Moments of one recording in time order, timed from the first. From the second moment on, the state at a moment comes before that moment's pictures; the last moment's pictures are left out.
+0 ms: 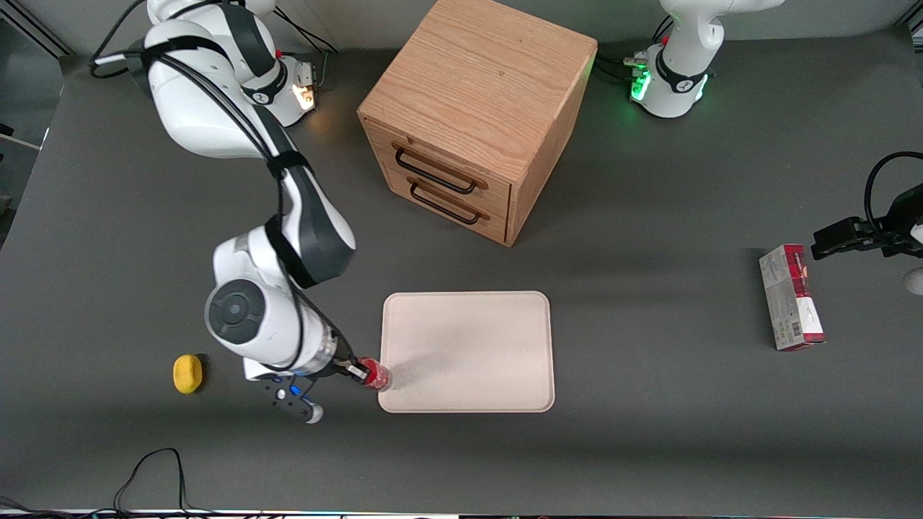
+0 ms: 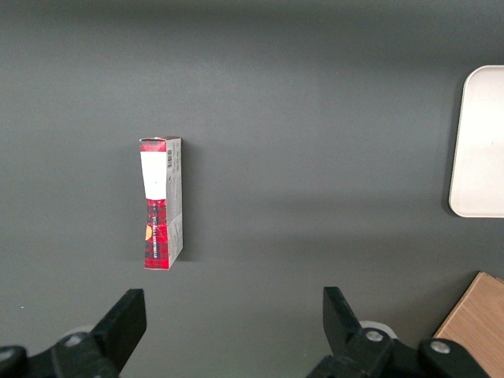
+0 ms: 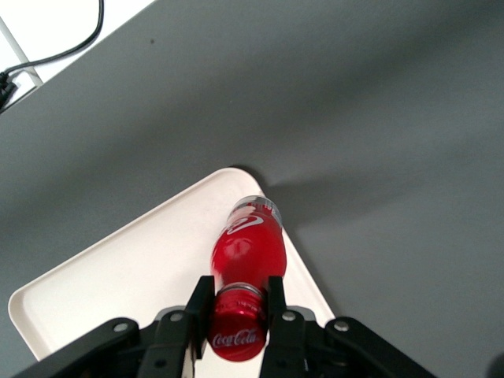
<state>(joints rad) 0.39 0.92 -0.02 -0.87 0.08 1.88 0.91</state>
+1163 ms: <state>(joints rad) 0.43 0.97 -0.02 -0.84 0.08 1.95 0.95</state>
